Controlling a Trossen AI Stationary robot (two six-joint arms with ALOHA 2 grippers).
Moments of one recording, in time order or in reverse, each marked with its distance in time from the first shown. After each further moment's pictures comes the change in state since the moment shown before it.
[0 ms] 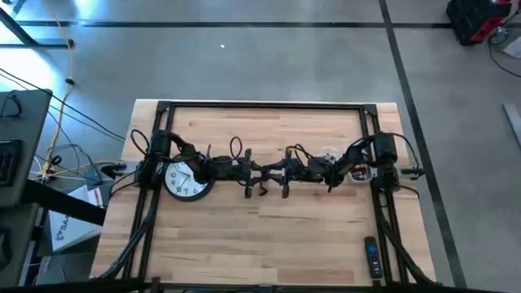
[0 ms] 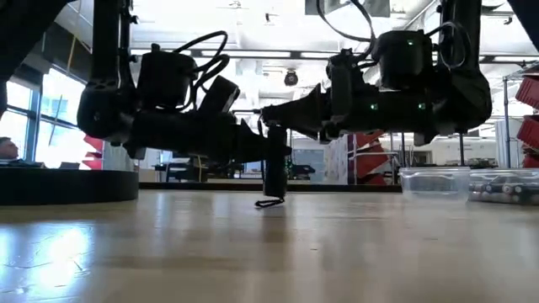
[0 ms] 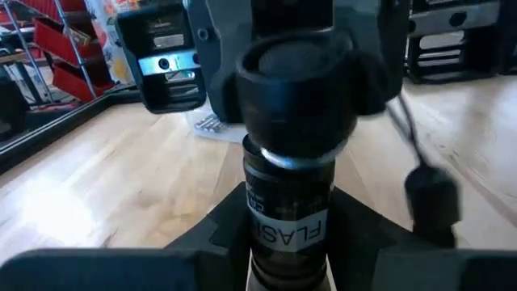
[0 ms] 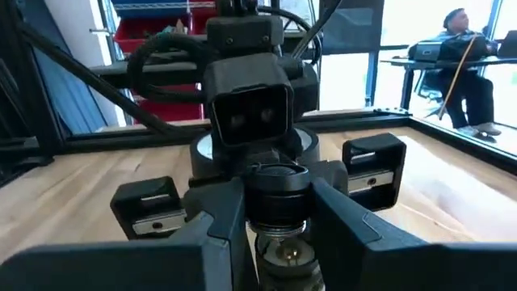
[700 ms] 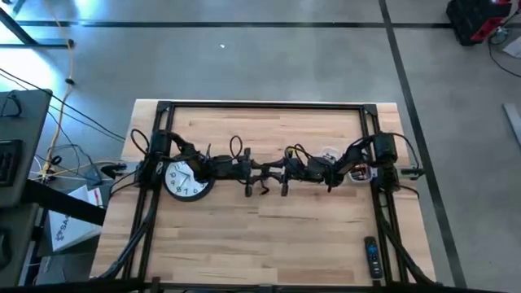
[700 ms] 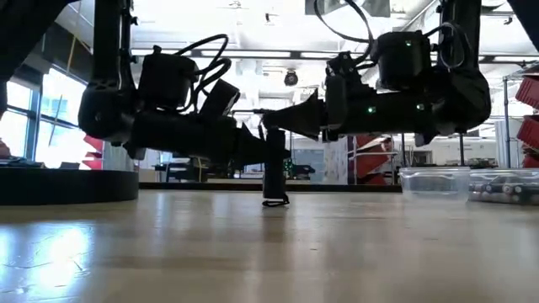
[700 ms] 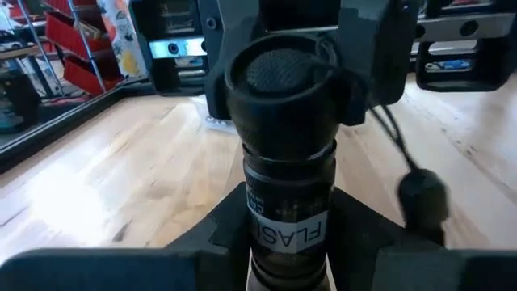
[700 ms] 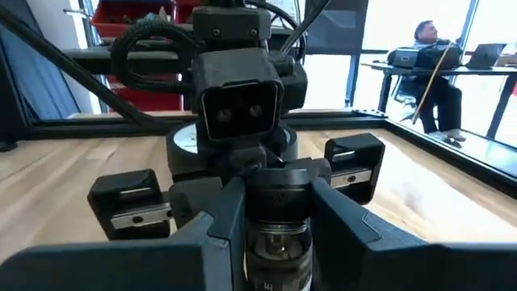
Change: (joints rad) left arm 0.011 -0.001 -0.002 -0.013 -0.017 -0.009; right arm 0.000 0.000 0.007 -0.035 0.059 -0.064
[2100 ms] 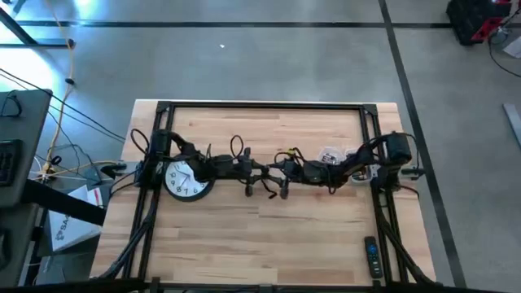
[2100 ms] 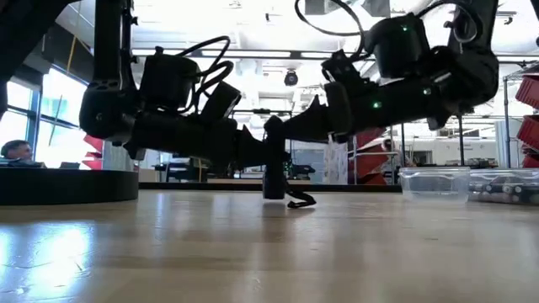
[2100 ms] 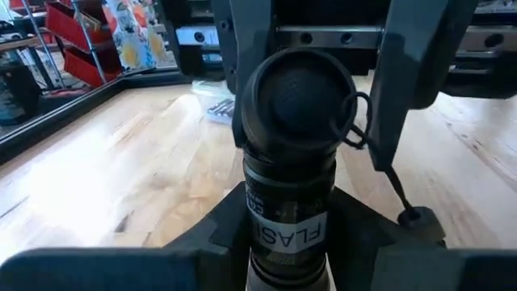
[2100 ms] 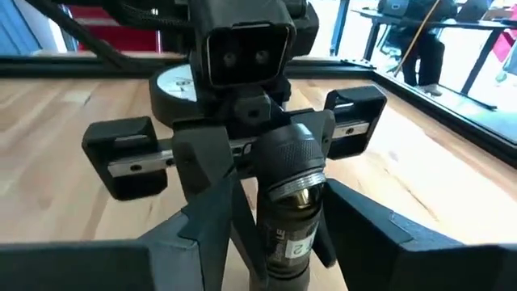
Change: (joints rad) left arm 0.006 0.000 0.003 -0.018 -0.006 -0.002; right arm 0.053 -0.157 0.000 -0.356 0.110 -0.022
